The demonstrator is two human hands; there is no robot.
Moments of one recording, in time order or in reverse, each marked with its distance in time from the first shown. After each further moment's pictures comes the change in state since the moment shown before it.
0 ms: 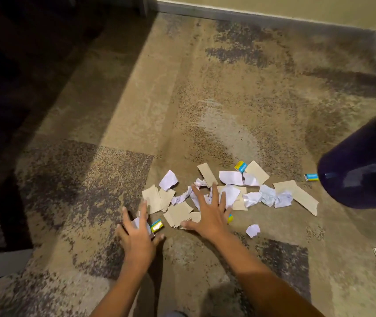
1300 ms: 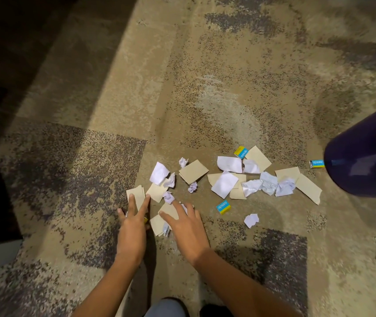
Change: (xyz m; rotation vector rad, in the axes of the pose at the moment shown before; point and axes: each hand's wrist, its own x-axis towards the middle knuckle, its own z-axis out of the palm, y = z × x) left_hand 0.006 0.004 0.002 0.177 -0.106 0.110; right_hand -0.028 -0.016 0.050 -0.233 0.064 -0.383
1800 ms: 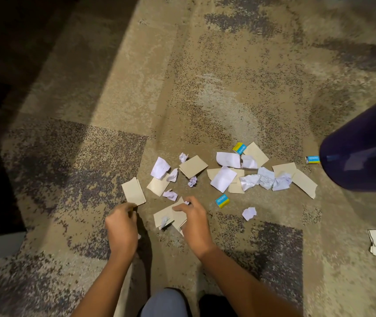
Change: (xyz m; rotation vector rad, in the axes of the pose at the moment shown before) left_hand -0.008 -0.010 -0.015 -0.361 0.340 -0.194; right_hand -0.010 0.003 -0.009 0.668 0.078 0.308
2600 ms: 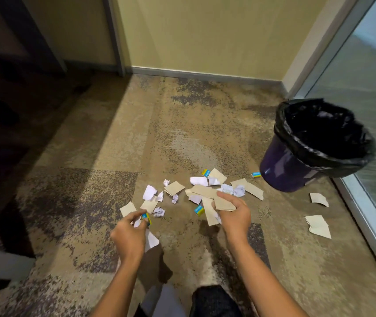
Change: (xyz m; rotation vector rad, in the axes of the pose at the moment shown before) left_hand -0.110 0.054 -0.103 -0.469 0.031 0.069; right_hand -0.126 -0.048 -0.121 0.572 0.790 0.099
